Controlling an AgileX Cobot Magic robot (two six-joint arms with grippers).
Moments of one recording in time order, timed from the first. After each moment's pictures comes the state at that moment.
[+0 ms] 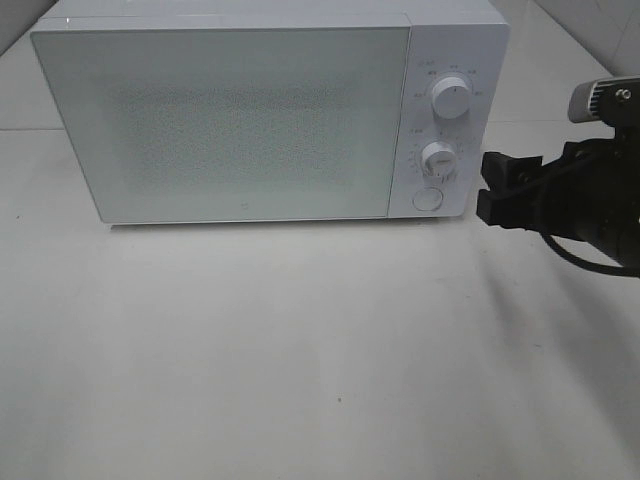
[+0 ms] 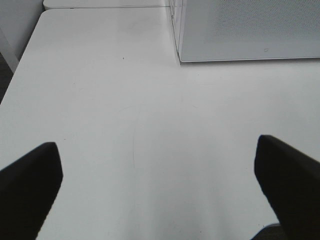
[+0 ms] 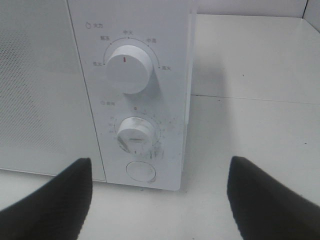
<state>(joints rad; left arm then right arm) 0.01 0.00 -0.50 -0.08 1.05 0.05 0.48 1.39 -0.30 0.46 -0.86 -0.28</state>
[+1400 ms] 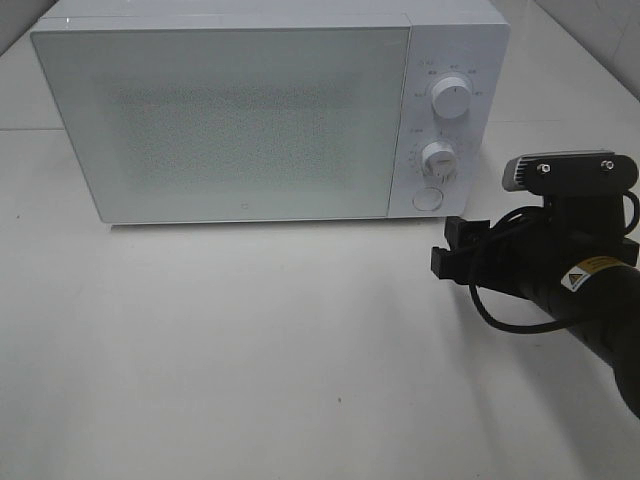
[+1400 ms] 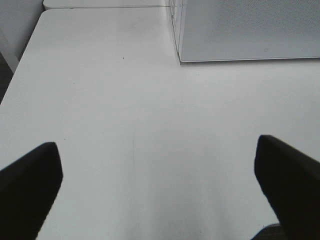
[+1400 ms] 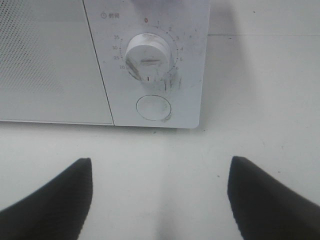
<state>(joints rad) 0.01 0.00 -0.50 -0.08 1.05 0.05 0.62 1.67 -0.30 0.59 -1.02 -0.15</state>
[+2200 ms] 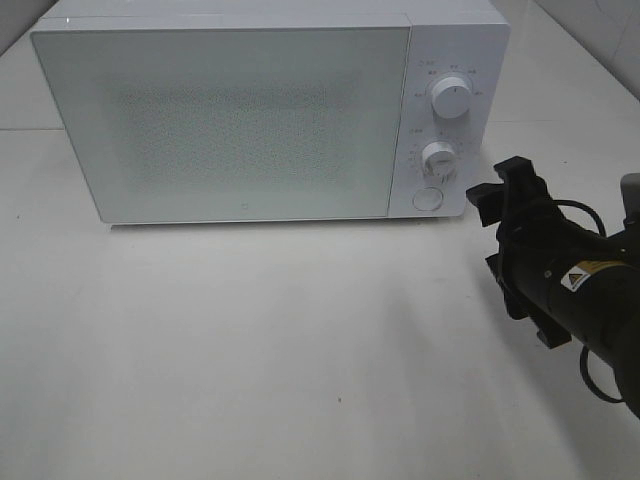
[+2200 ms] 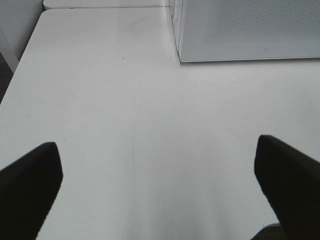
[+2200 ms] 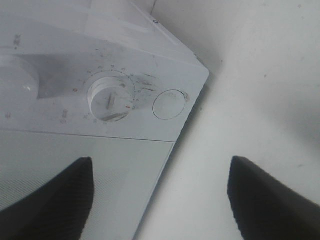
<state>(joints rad) 0.01 0.00 -0.50 -0.08 1.05 0.05 0.62 1.67 -0.30 0.59 -1.02 1.10</state>
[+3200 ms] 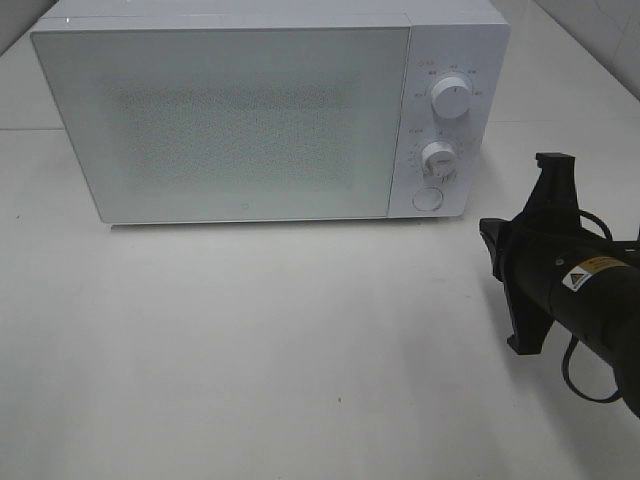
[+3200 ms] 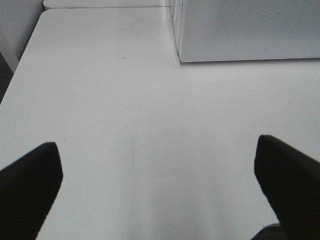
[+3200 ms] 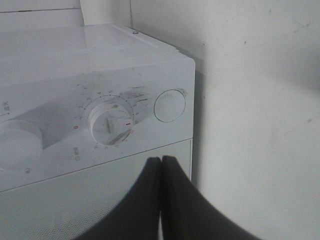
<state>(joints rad) 0.01 0.00 -0.50 -0.08 1.05 0.05 0.62 1.67 -0.30 0.61 -1.02 1.41</state>
